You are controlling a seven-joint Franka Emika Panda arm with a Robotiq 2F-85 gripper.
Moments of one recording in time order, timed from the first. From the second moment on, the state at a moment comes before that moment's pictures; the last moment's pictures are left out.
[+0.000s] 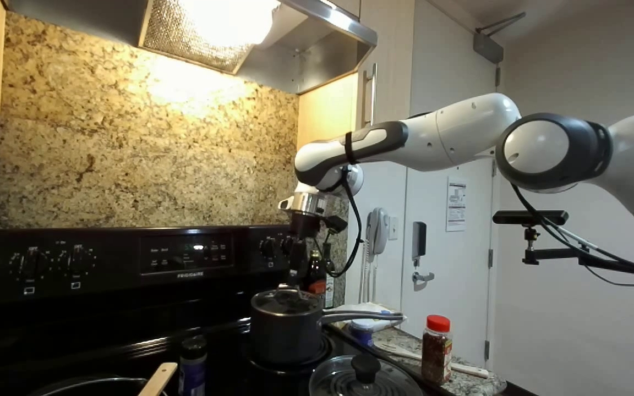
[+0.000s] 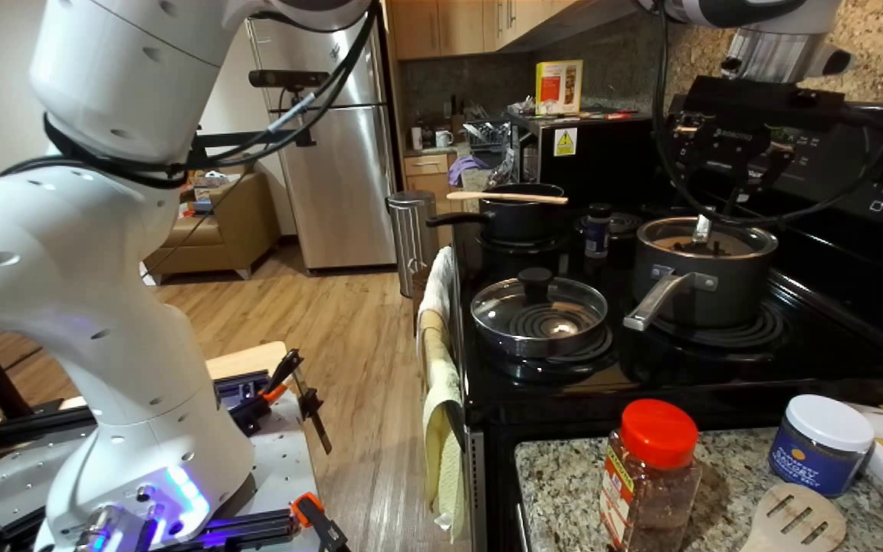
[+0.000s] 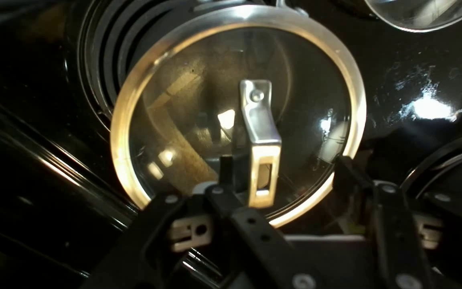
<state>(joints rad) -0.27 0.64 0.01 -1.20 0.25 1.83 -0.80</state>
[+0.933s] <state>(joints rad) -0.19 0.17 -0.03 -1.53 0.15 1.77 -0.64</state>
